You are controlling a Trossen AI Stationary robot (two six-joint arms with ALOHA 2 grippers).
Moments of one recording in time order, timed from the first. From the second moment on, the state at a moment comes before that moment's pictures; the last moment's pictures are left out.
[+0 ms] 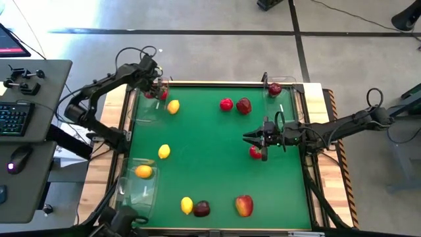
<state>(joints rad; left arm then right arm) 1.06 1.49 1.04 -0.82 -0.17 0.07 0.18 0.92 0.48 0.22 0.26 0.25</state>
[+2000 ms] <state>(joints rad) 1.05 1.51 1.04 -0.86 -0.17 0.29 0.18 0.92 0.48 0.22 0.26 0.24</state>
